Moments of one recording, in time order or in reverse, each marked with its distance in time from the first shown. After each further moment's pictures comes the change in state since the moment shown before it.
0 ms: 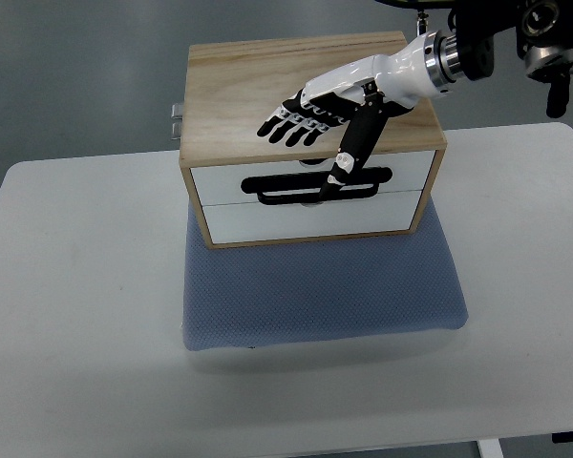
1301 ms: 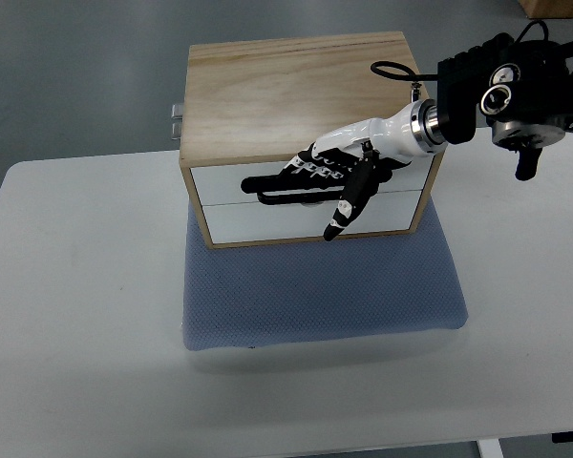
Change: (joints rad) left arm 0.000 0.000 0.000 0.000 0.000 0.000 0.000; right arm -0.094 0.052 -0.077 0.035 0.027 -0.155 -0.036
